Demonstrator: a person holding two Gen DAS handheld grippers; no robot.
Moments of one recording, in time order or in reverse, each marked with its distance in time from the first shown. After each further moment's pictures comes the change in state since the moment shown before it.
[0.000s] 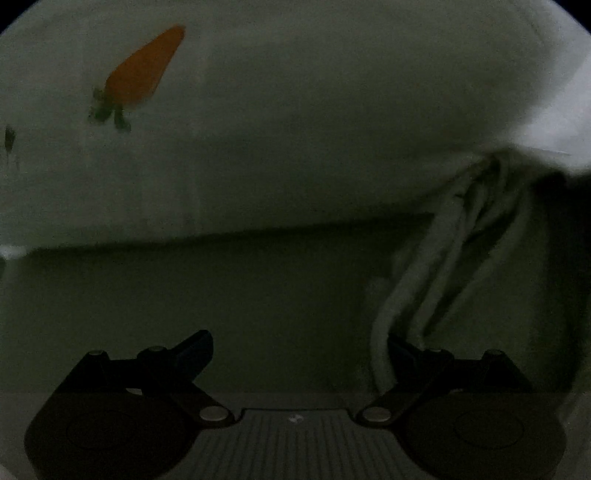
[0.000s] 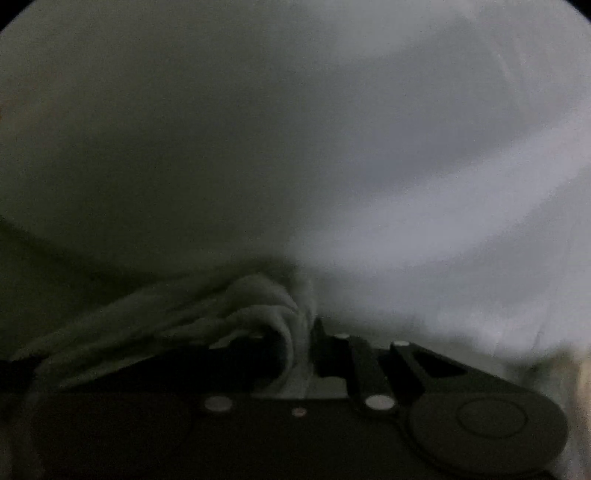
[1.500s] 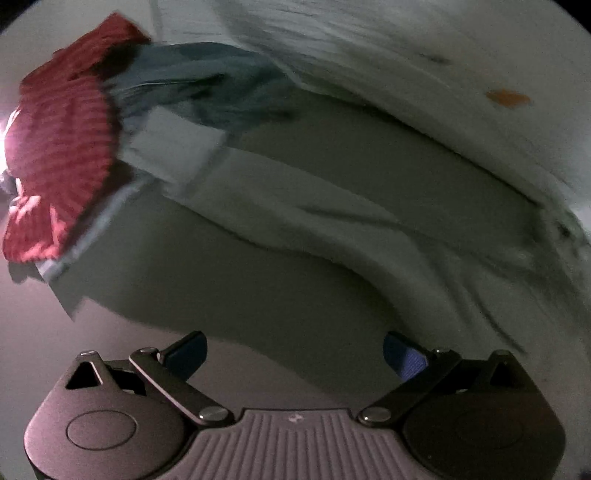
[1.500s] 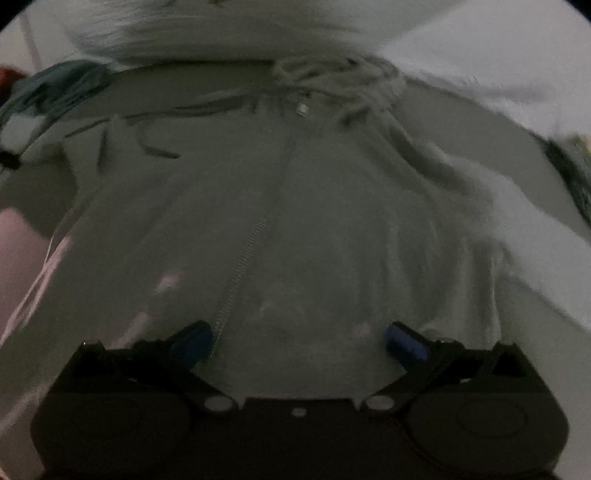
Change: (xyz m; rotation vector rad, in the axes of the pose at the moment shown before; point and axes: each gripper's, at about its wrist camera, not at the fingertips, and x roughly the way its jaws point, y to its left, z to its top) left arm -0.246 0.244 -0.228 -0.554 0.194 0.246; right arm -0.316 0.094 -0.275 0.120 0.322 0.259
